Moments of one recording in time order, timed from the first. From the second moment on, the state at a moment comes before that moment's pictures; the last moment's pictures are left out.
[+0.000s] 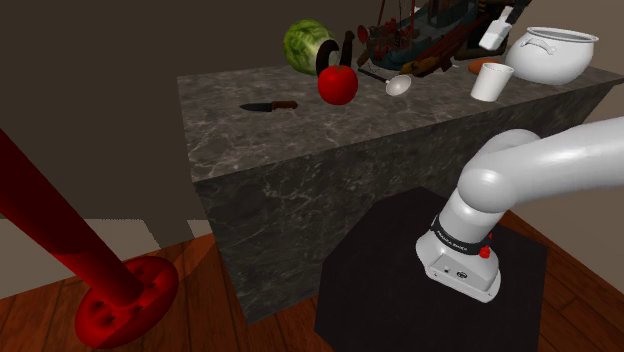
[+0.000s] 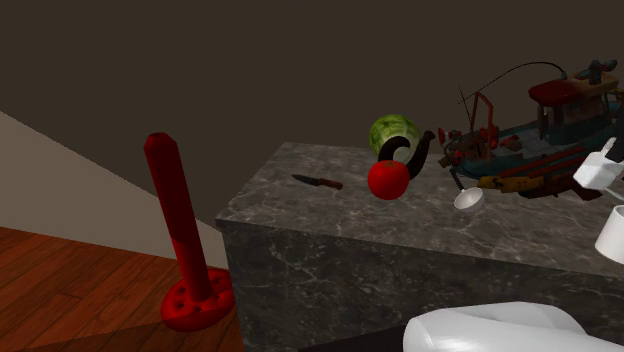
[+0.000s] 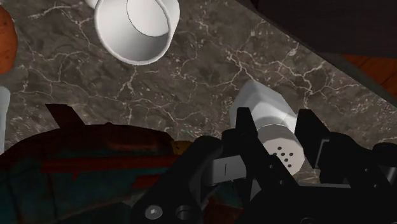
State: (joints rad) arm -0.12 -0.85 -0.57 -1.90 -0.36 1.29 -0.75
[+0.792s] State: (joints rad) arm -0.12 -0.87 -0.71 -1.93 -0.45 1.35 -0.86
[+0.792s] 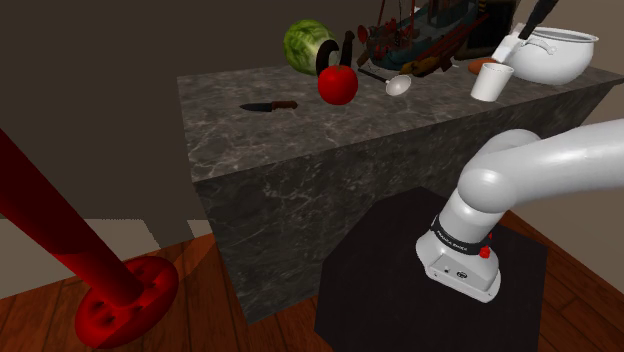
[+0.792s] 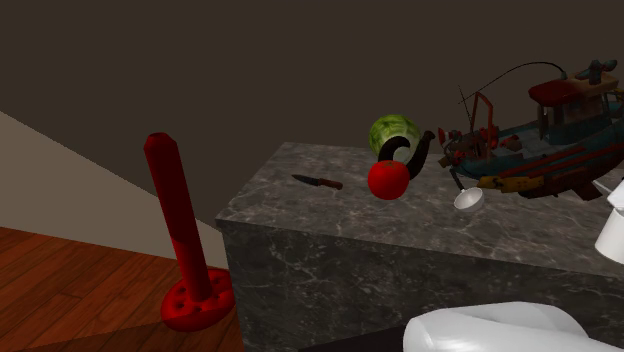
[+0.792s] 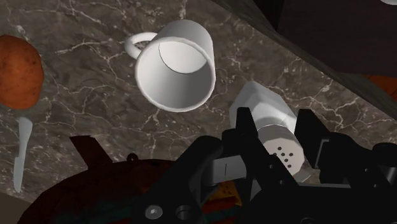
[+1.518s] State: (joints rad) arm -0.16 -0.95 -0.74 -2.11 -0.49 1.46 -0.85
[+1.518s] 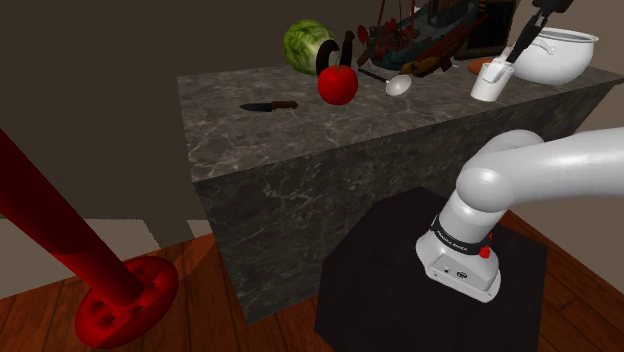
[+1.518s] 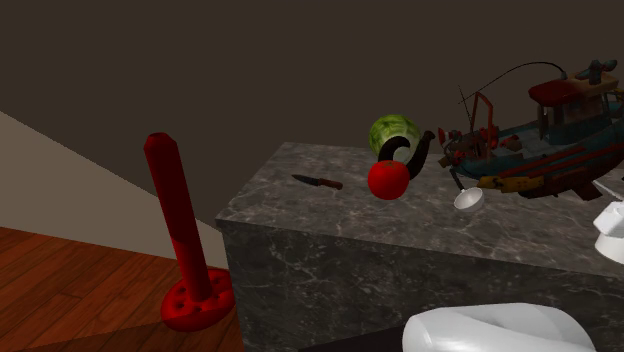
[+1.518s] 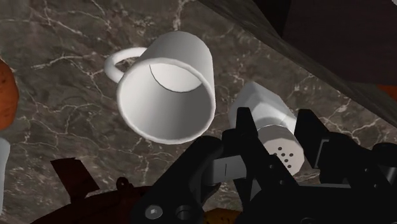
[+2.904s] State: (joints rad) arm -0.19 -1.01 -0.80 -2.29 -0.56 1.59 -0.83
